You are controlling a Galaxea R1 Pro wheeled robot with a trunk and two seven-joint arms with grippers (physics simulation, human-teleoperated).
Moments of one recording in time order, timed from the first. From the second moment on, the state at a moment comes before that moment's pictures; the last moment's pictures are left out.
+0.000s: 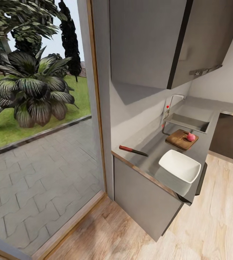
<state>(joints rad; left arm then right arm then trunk) 0.22 0.04 -0.38 -0.08 0.37 -1.05 0.42 0.15 -0.01 0.04 -0.28 -0.23 -0.66 -0.03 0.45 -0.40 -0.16</state>
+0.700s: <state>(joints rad) 0.35 -0.05 0.13 -0.55 0.22 -0.93 -0.02 0.15 -0.01 0.04 -0.28 -0.23 -0.66 -0.03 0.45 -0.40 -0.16</state>
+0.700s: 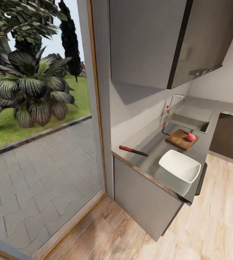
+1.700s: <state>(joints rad) 0.39 -0.12 0.45 -0.92 -0.06 -0.65 -0.06 0.15 -0.01 0.04 -0.27 -0.23 -0.66 -0.03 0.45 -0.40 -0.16</state>
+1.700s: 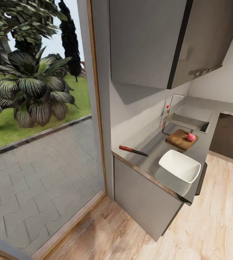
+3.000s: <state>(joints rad) 0.41 -0.07 0.26 -0.84 -0.06 -0.68 -0.06 0.15 -0.01 0.04 -0.27 -0.23 -0.66 -0.03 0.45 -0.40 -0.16</state>
